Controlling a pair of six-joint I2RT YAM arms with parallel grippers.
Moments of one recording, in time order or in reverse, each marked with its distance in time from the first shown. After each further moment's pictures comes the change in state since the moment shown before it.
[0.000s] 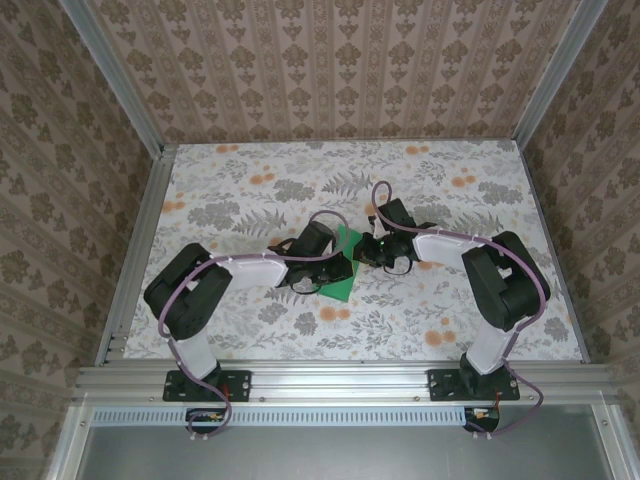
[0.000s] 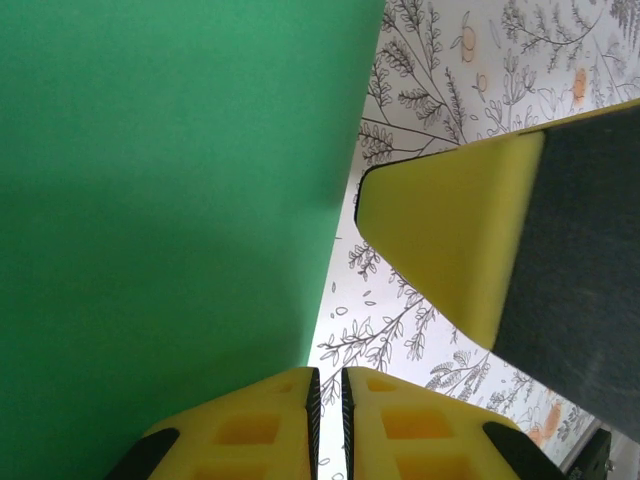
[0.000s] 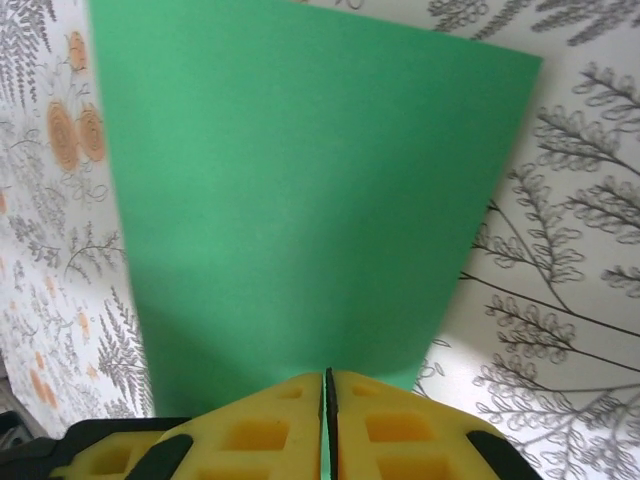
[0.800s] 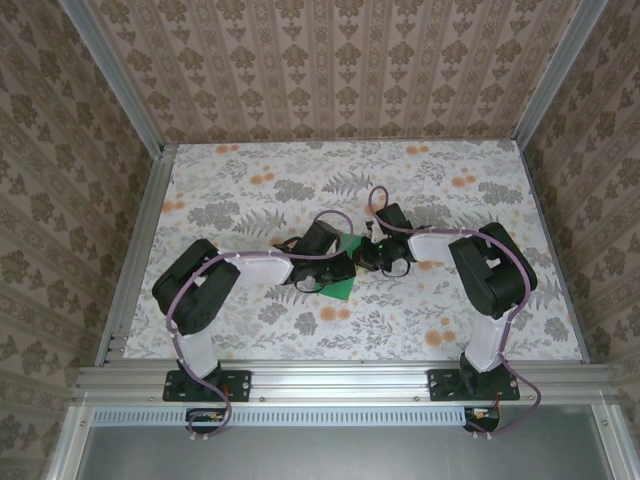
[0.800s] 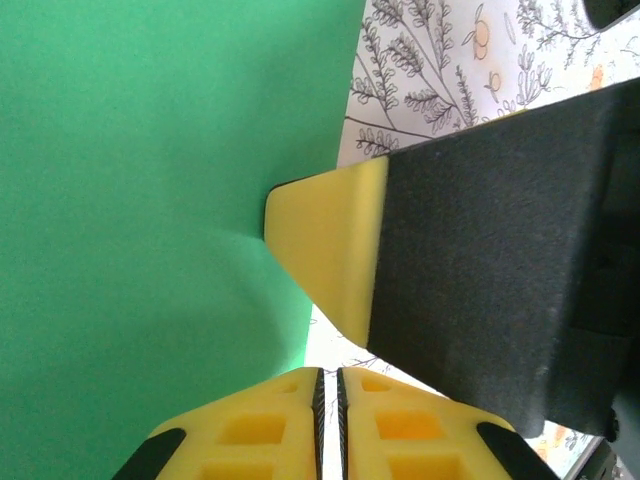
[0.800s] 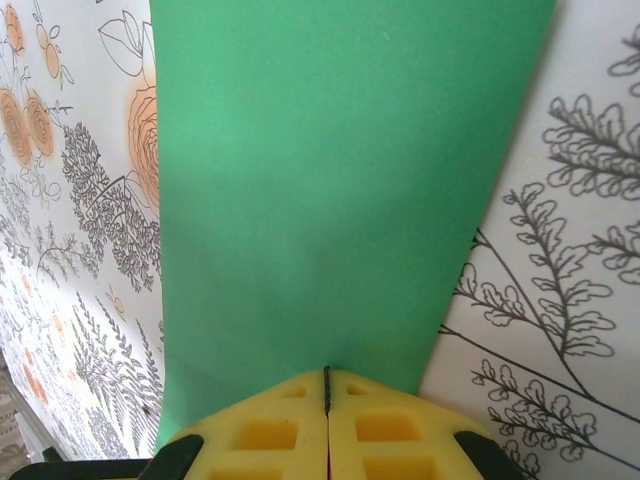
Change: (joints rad) left arm -0.006 0.051 0.037 -0.003 0.007 0.000; right arm -0.008 0.095 -0.008 0.069 -0.050 -0.003
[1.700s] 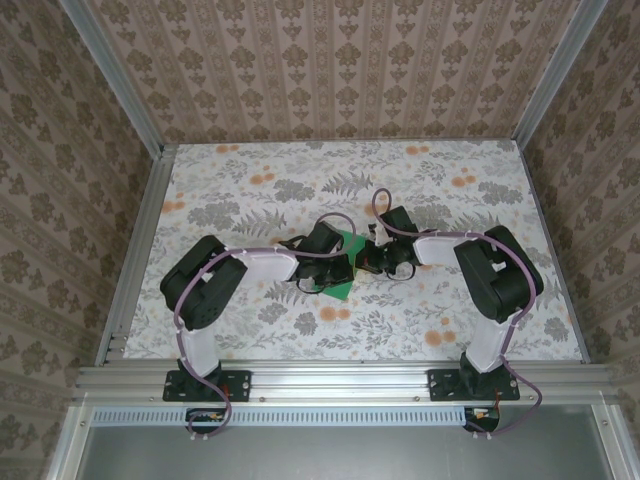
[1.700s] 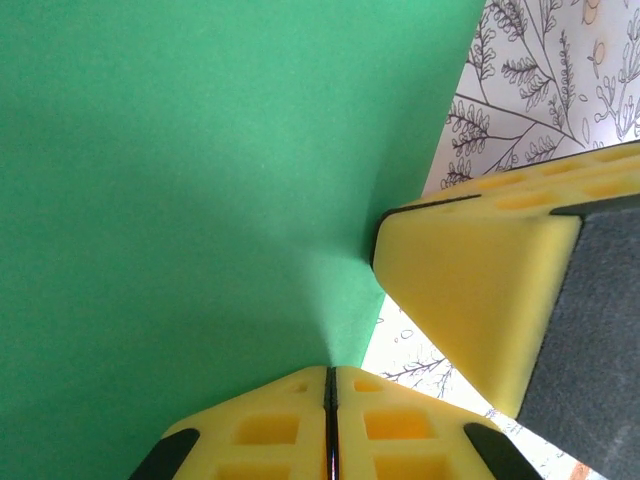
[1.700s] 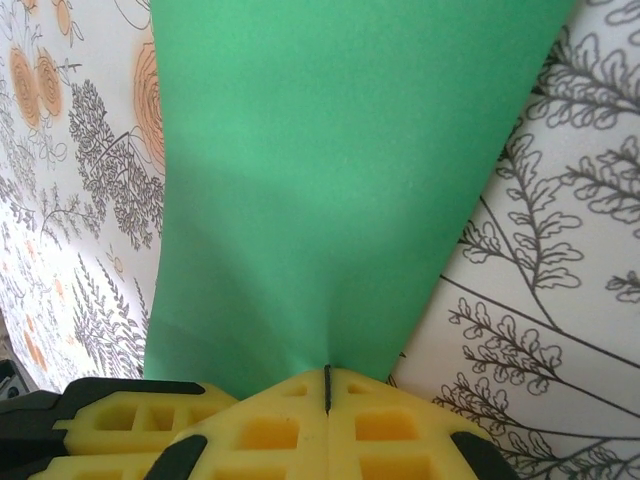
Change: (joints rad) left arm -0.002 0.049 0.058 -0.119 -0.014 0.000; right arm -0.022 -0.039 -0.056 0.016 -0.041 -0.057
